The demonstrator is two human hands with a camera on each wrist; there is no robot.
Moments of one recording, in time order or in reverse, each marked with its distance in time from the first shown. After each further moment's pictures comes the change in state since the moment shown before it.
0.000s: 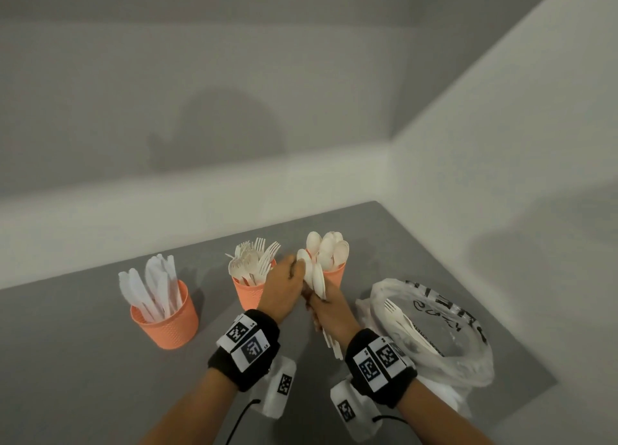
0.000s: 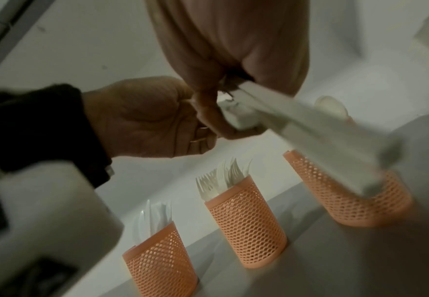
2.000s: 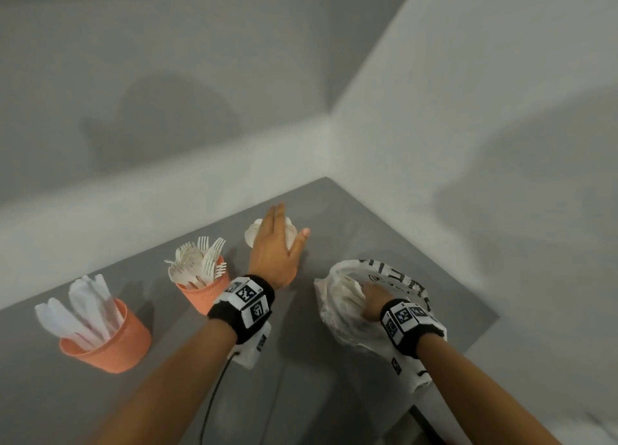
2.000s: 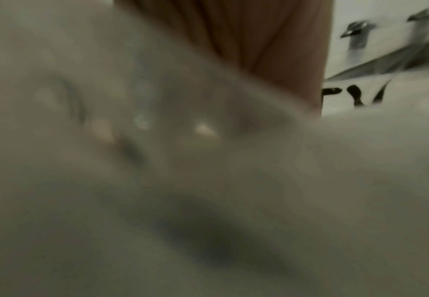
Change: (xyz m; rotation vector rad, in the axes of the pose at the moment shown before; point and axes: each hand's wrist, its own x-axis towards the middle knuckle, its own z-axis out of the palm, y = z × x) left_hand 0.036 0.019 0.065 0.490 -0.084 0.294; right_hand -0.004 0.095 -0.145 -1.002 -0.051 0.500
